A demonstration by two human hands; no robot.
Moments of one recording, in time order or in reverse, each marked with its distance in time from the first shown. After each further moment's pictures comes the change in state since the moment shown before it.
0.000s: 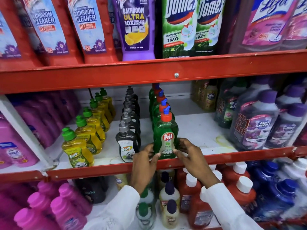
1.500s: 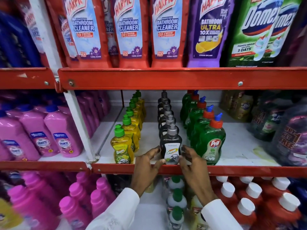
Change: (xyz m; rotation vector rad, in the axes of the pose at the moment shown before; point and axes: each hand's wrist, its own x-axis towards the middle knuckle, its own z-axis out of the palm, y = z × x) left_hand -0.012 -0.077 -0.105 -0.128 0.038 -0.002; right_hand -0.010 -0.090 0.111 0.007 0.139 0.040
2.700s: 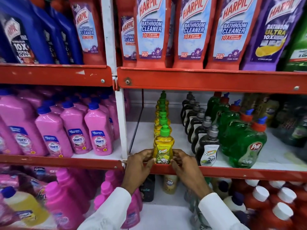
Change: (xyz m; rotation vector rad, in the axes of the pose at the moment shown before) left_hand -0.006 -0.078 -0.128 -0.003 0.024 0.036; right_hand -0.001 -0.071 0.115 -0.049 -0.237 -0.073
